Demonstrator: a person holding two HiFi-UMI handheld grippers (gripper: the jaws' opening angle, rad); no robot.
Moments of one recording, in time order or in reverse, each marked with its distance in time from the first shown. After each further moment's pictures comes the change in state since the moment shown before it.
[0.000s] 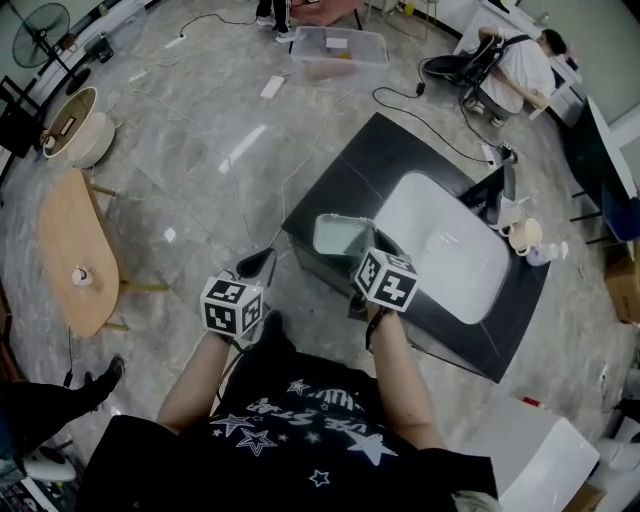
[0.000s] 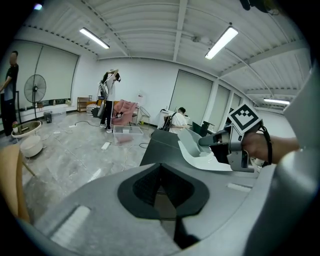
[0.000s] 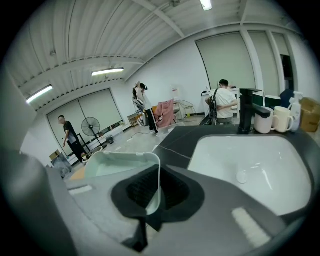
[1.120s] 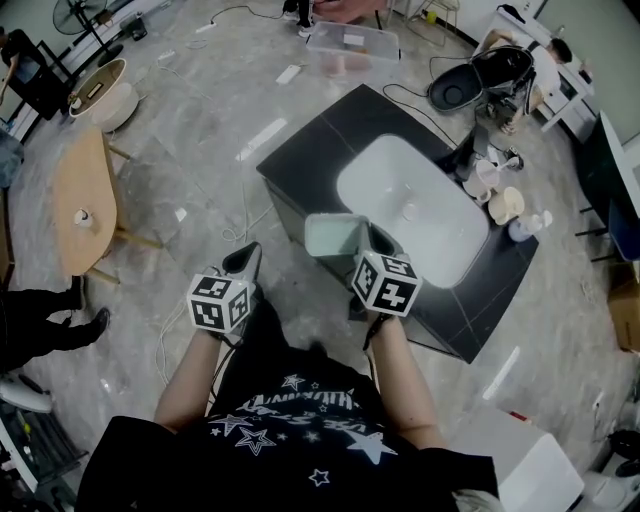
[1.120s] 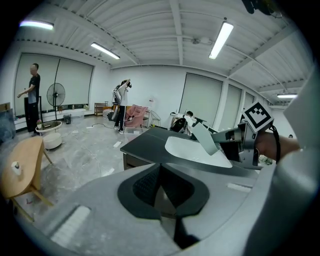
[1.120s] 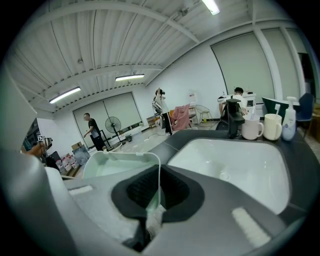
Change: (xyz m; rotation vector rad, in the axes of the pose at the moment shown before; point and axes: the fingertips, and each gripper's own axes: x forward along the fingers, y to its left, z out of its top) left arm -0.069 -0.142 -0.068 -0.048 -0.059 0.186; right arm -0.138 -0.071 -0.040 -0.135 -0.040 0.207
